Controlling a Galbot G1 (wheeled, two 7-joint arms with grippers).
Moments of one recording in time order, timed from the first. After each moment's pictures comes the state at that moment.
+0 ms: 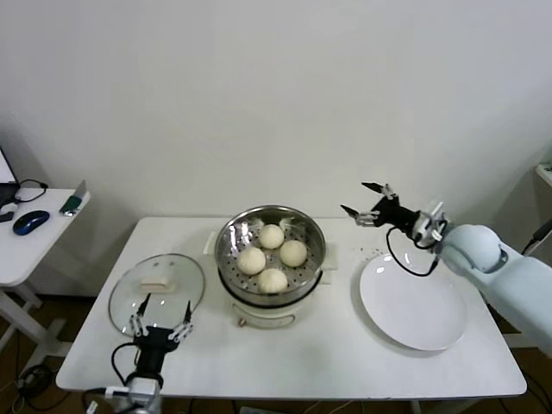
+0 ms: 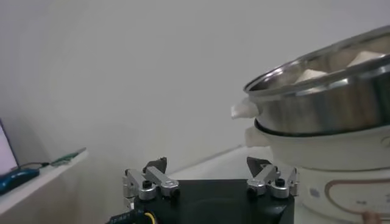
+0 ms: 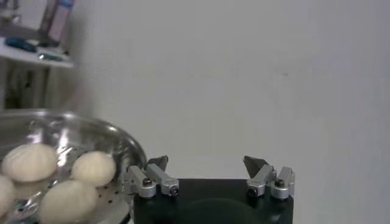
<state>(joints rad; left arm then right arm) 1.63 -1.41 -0.57 -1.98 0.26 0.00 -0.10 -0.46 0.58 -0.24 1.59 0.74 -0.03 -0.22</state>
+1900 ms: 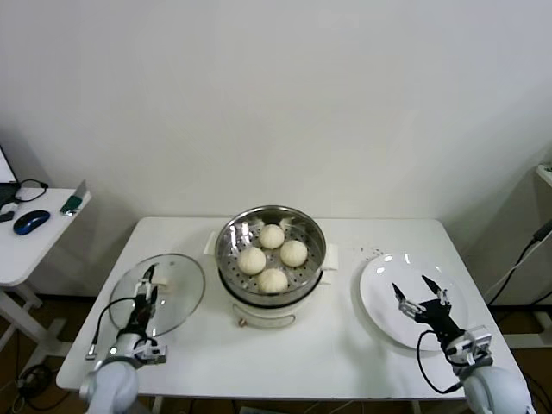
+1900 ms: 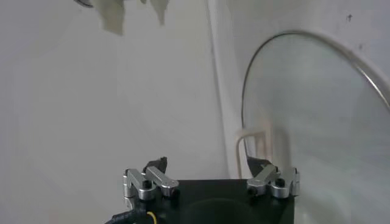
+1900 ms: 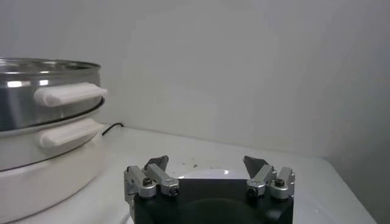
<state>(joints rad) 1.22 -1.29 -0.63 -1.43 1.44 -0.02 -0.15 -1.39 1.10 0.65 1.68 0.38 -0.03 -0.27</state>
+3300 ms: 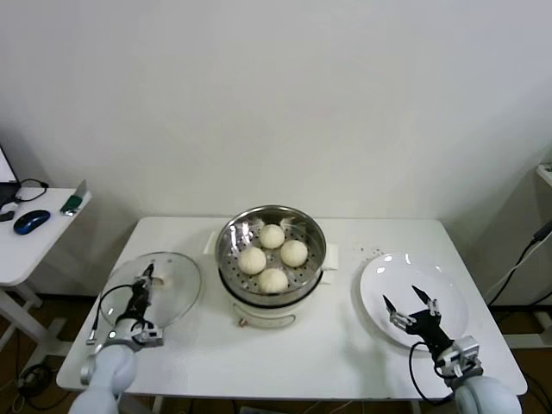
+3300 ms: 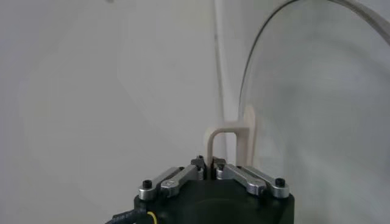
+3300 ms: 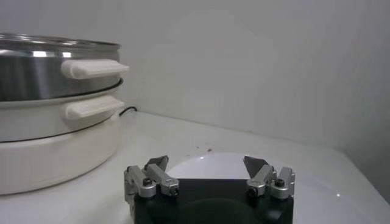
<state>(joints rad) 1.13 -1.23 -0.59 -1.35 1.34 -0.01 -0.16 -1.40 1.16 0.66 1.67 0.27 -0.02 -0.32</state>
